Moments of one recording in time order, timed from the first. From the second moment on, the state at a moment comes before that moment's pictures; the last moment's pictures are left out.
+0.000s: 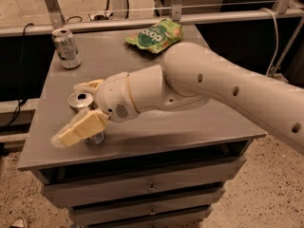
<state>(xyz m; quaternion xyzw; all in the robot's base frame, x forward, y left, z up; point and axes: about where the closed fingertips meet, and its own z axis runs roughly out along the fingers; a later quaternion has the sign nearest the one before) 0.439 0.159 0.908 -0.56 0.59 0.43 0.40</state>
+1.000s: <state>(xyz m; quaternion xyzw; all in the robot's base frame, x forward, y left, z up) 0.430 0.165 0.897 -0.54 0.59 0.44 0.40</state>
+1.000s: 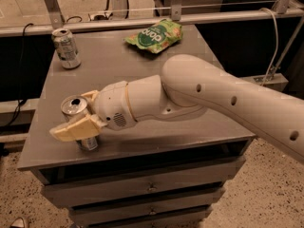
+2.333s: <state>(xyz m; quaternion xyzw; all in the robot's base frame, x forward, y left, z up) 0.517 0.036 0.954 -0.55 0.61 0.31 0.48</state>
